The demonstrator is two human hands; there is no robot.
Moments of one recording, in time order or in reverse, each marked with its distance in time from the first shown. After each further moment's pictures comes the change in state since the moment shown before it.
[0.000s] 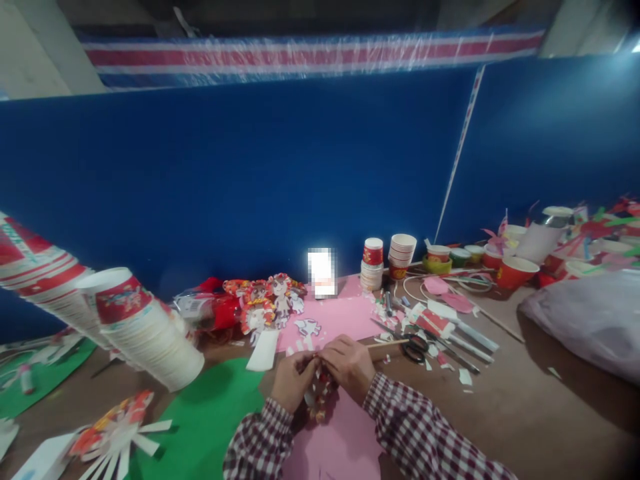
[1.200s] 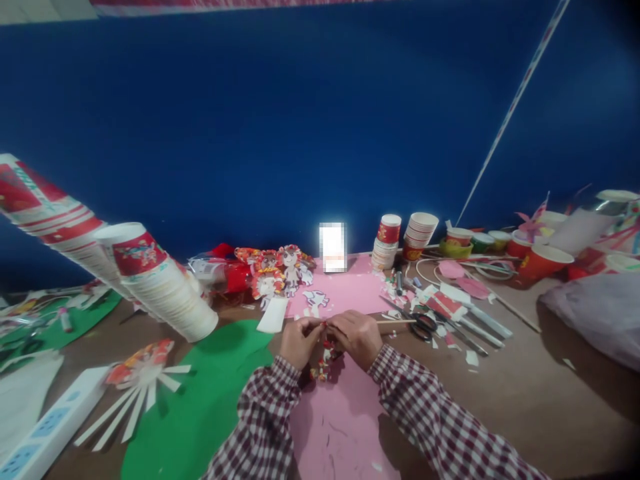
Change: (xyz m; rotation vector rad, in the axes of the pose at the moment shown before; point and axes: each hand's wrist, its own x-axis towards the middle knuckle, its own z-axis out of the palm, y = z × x) left_hand -0.002 0.002 0.000 -0.045 0.117 0.034; right_hand -0.003 0.000 -0.004 0.000 -0.062 0.047
